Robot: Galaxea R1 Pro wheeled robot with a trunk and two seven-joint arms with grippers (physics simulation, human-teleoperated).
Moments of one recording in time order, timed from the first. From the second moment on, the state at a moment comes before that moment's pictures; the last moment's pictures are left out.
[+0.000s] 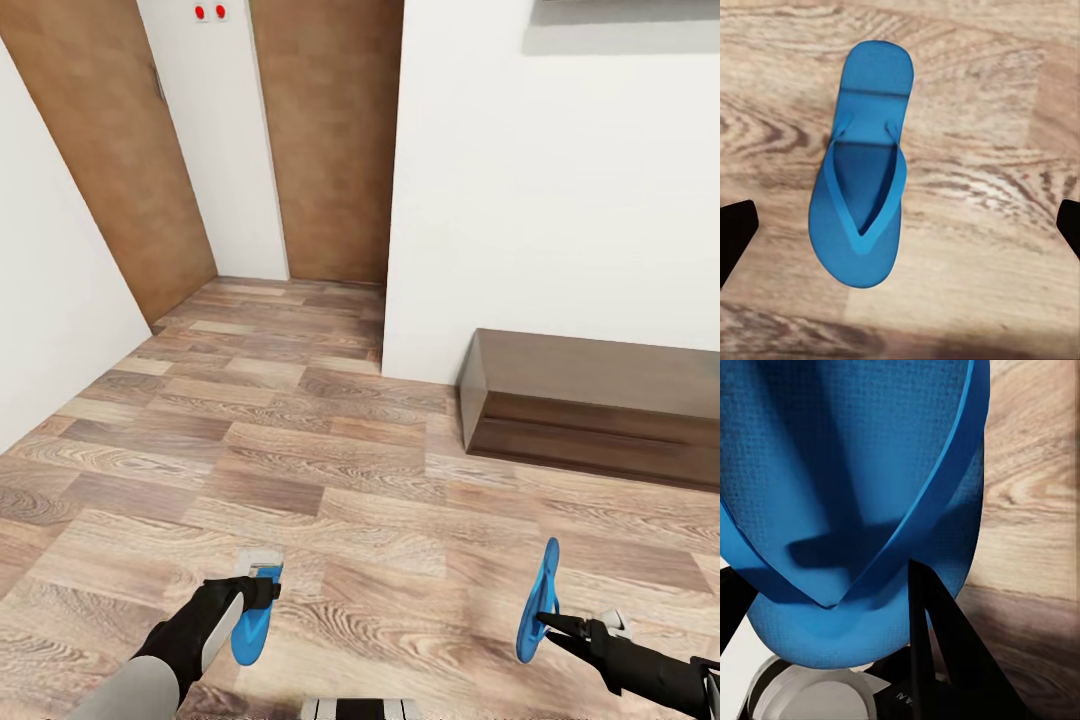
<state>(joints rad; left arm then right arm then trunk) -0.58 0.00 -0.14 -0.53 0.16 0.40 0.07 -0.33 -0.30 -0.63 -0.75 0.15 0.93 1.31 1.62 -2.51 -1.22</state>
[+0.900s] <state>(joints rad) -0.58 0.01 -0.14 -0.53 0.16 0.40 0.07 -0.33 -0.30 -0.63 -0.75 0.15 0.93 1.31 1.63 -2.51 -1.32</state>
